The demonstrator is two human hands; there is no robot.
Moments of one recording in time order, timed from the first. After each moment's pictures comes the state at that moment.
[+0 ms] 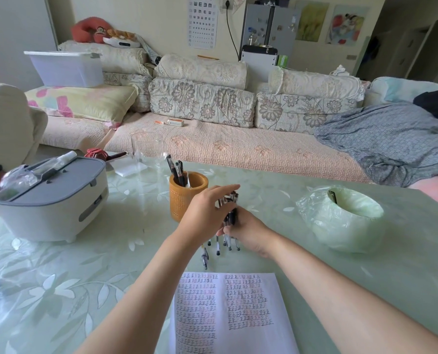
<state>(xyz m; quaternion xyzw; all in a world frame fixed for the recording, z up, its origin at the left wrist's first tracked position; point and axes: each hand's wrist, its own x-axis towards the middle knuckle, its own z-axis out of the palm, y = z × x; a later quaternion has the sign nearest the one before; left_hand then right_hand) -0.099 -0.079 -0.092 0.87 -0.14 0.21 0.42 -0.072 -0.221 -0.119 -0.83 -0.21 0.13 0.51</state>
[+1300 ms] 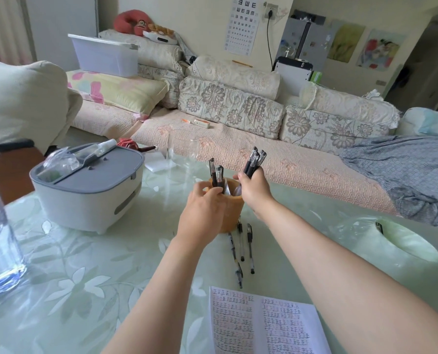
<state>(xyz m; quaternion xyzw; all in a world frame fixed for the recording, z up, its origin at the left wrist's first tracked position) -0.074 0.000 -0.126 0.89 0.04 0.28 0.37 0.021 -0.111 -0.080 -0.85 -0.07 -0.08 0.52</state>
